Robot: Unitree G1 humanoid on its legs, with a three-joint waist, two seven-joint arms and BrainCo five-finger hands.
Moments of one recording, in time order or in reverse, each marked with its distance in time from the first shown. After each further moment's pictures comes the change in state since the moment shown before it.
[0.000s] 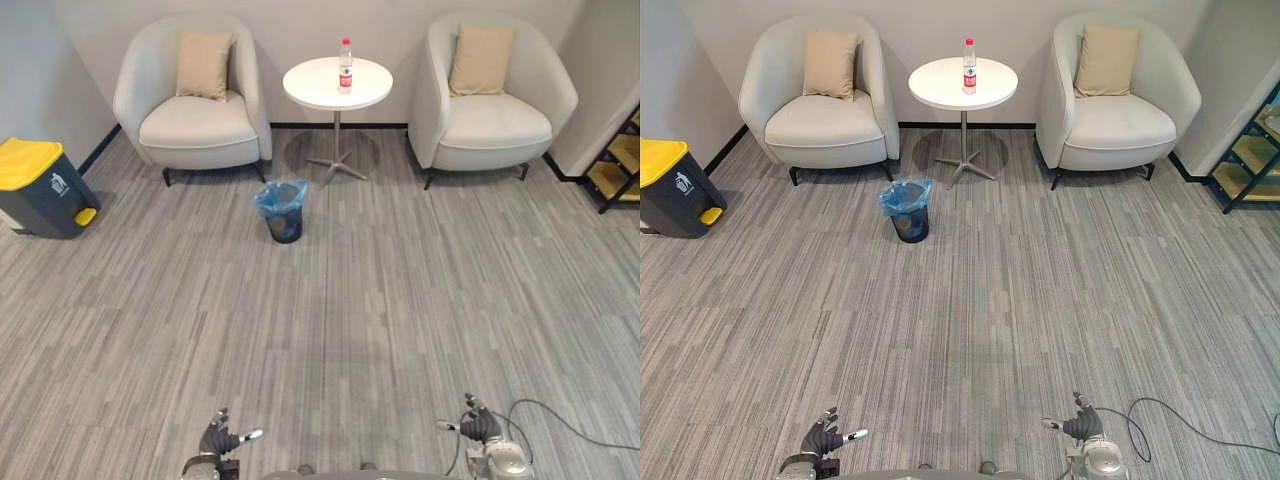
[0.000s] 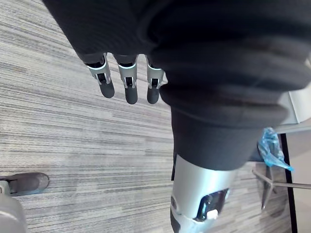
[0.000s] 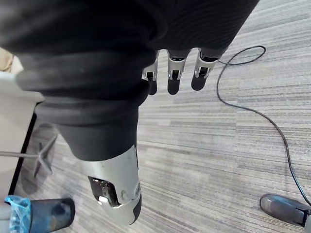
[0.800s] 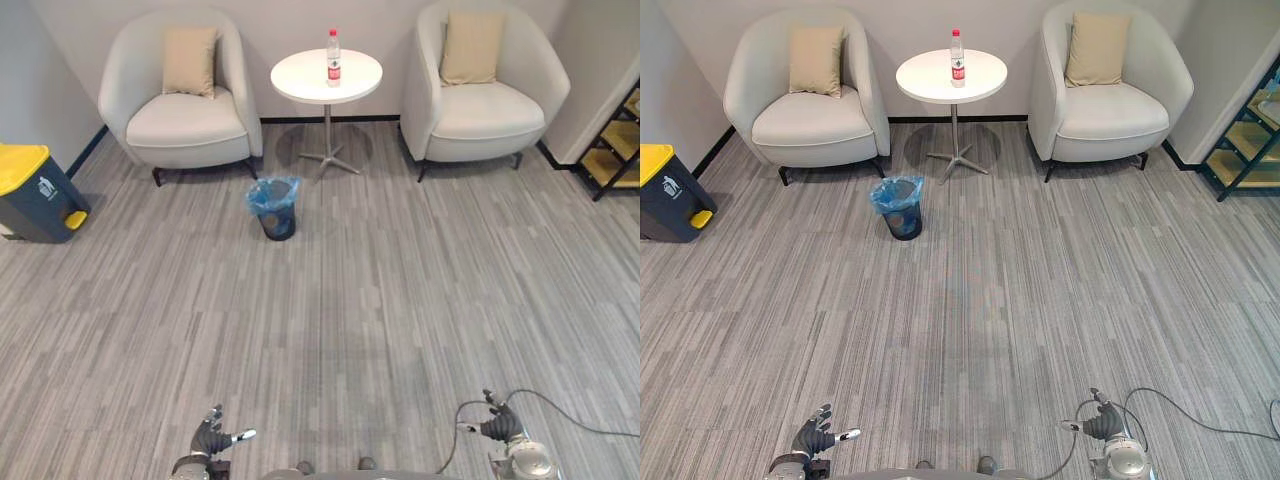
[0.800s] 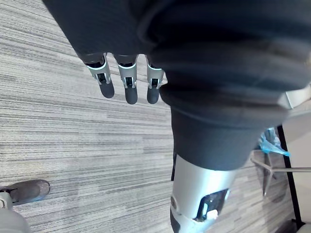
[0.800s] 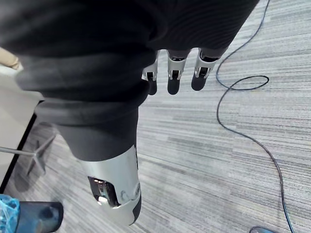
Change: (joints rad) left arm 0.036 0.029 0.013 -0.081 0.018 0.001 -0.029; right arm -0.014 -0.070 -0.004 -0.030 -0.011 0.002 0.007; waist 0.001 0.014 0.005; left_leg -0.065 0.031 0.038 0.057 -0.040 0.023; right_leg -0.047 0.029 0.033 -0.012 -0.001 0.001
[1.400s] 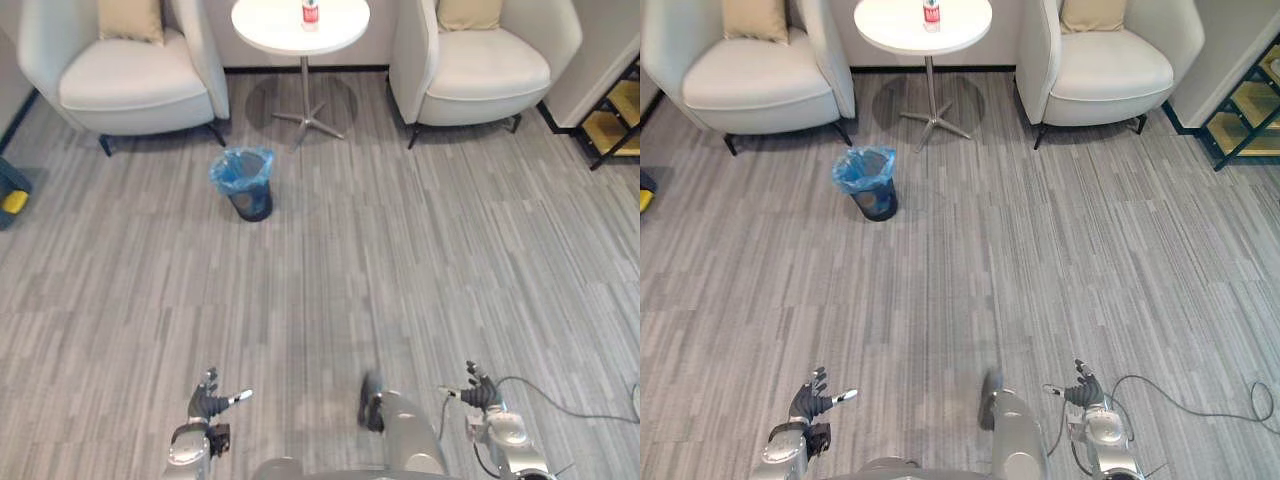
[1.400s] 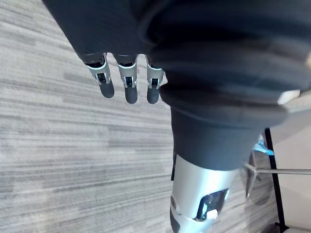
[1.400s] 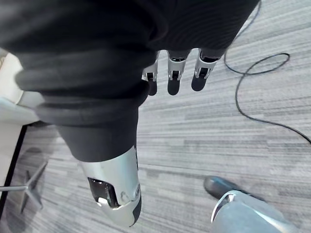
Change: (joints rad) left arm -0.100 -0.016 -0.025 -0.094 -0.073 0.001 0.039; right arm -0.102 0.069 -0.011 -0.008 0.108 0.026 -0.045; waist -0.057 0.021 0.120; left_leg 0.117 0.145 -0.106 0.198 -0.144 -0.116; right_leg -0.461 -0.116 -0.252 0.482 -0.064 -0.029
